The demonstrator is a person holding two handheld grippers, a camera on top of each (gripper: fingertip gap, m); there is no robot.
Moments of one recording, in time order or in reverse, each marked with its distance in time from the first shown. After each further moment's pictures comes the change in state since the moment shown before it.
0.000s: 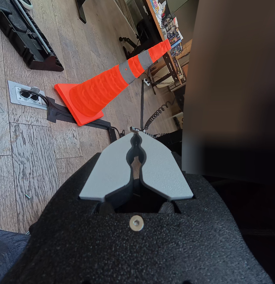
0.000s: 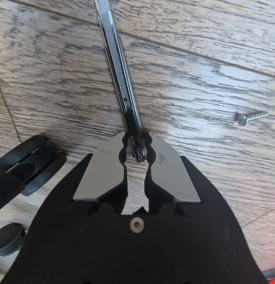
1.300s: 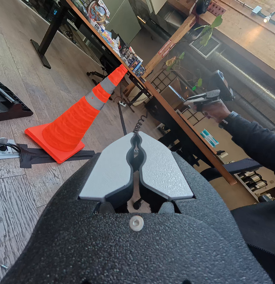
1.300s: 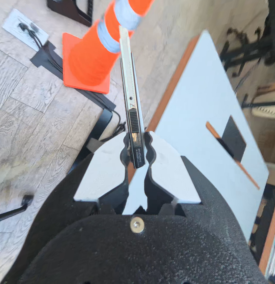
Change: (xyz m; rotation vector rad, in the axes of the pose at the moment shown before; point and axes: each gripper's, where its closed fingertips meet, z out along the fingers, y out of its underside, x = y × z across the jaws) left arm 0.075 -0.007 0.012 0.149 0.211 0.203; right arm 0.109 0.441 -0.827 0.029 0.821 1.078
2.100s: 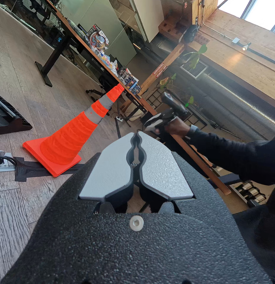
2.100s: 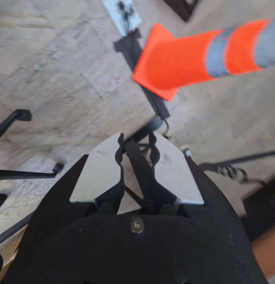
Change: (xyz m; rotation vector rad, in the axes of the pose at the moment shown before) left arm 0.006 -0.018 -0.023 0.121 0.028 -0.008; right arm -0.184 -0.054 0.098 -0.083 -0.390 -0.276
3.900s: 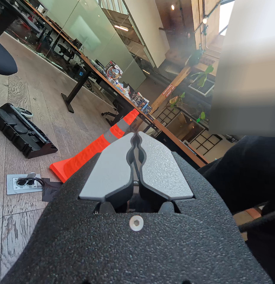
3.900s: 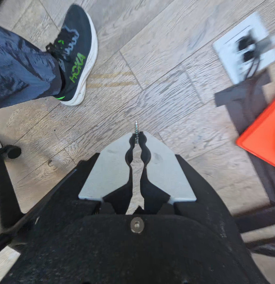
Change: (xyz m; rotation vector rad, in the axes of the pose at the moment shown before) left arm -0.037 -0.055 -0.011 0.139 -0.063 0.080; right arm -0.241 -0.122 0.294 0.199 -0.455 0.083
